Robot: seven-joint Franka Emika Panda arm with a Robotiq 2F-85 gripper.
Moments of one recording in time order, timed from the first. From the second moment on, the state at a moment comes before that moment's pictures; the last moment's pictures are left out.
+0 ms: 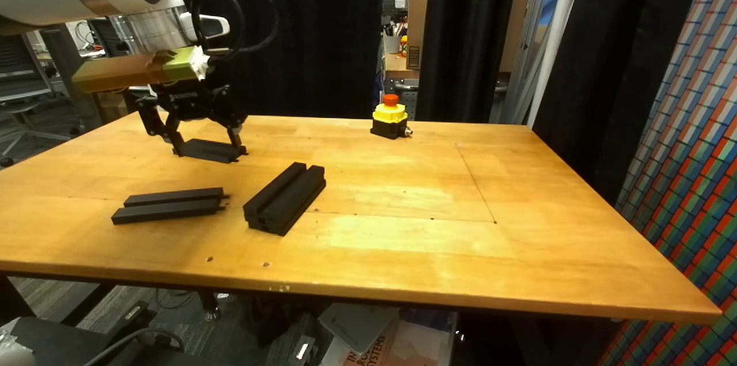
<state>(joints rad) 0.14 -0.16 0.25 -2.64 -0.22 2.56 0.25</state>
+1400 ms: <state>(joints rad) 0.25 -0.01 0.27 -2.64 0.10 2.62 1.17</state>
